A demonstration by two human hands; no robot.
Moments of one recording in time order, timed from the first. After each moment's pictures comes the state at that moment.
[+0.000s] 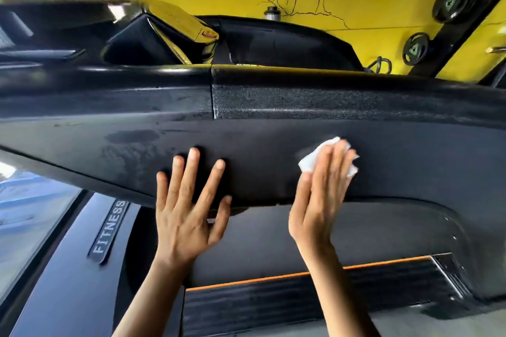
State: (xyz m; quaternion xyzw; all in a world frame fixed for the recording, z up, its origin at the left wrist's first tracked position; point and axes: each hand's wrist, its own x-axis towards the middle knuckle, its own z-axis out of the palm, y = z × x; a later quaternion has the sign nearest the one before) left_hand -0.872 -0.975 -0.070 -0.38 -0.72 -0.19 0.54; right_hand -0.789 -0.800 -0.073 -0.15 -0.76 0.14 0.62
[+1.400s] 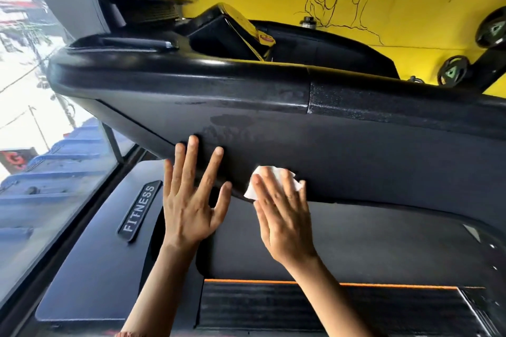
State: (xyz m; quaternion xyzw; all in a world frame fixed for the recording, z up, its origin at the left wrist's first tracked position) left_hand -0.901 -1.056 -0.076 -0.31 -0.75 -0.25 0.53; right_hand -0.822 -0.902 -0.100 0.05 -0.85 -0.01 0.52
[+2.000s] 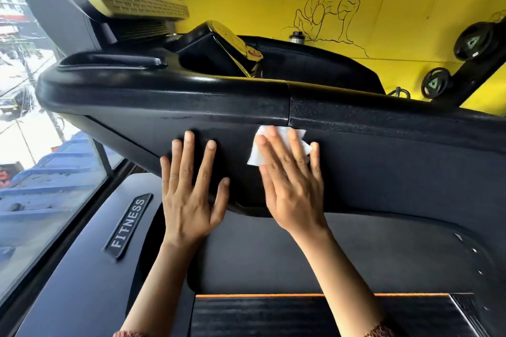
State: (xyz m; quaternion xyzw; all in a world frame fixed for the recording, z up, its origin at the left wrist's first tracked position) left_hand -0.901 -1.035 -0.052 -0.30 -0.73 -0.27 0.55; right_hand -0.829 -0.872 -0.027 0.02 -0.81 -0.06 0.58
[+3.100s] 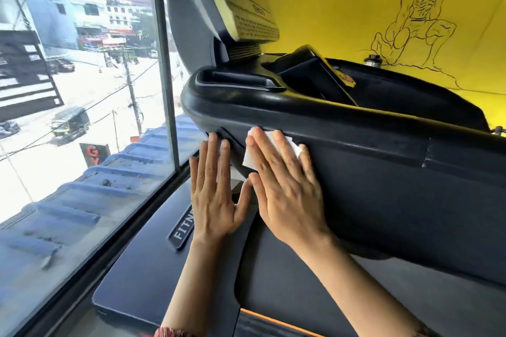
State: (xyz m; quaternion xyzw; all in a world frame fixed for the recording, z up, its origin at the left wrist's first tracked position) left_hand -0.947 -1.131 -0.047 -0.21 -0.75 -0.29 0.56; right_hand -0.888 -1.006 0.002 0.13 -0.84 -0.06 0.52
